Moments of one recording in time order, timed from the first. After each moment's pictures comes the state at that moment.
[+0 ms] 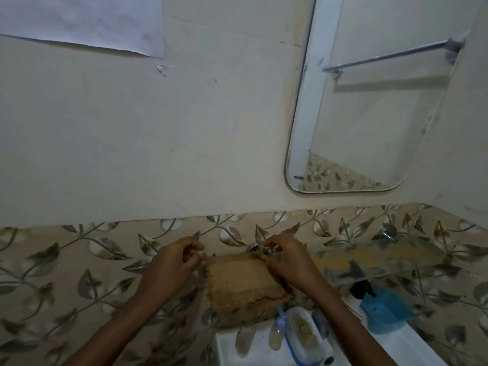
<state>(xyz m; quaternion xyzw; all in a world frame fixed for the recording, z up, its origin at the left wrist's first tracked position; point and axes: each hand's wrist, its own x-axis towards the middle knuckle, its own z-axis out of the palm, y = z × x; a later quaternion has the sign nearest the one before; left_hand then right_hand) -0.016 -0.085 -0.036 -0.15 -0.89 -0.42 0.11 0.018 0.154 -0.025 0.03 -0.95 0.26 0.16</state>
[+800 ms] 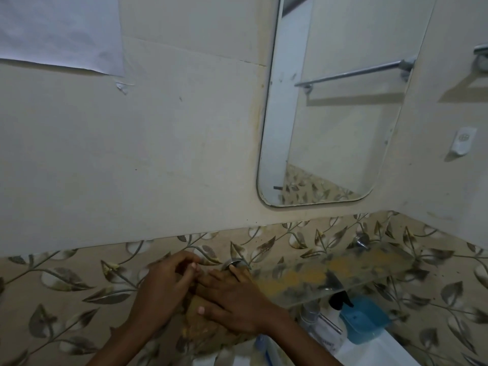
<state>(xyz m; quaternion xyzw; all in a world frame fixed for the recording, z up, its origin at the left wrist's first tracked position) -0.019 -0.049 -0.038 -0.21 -0.84 -0.47 0.18 0.021 0.121 -0.038 0.27 -0.96 0.09 0.01</state>
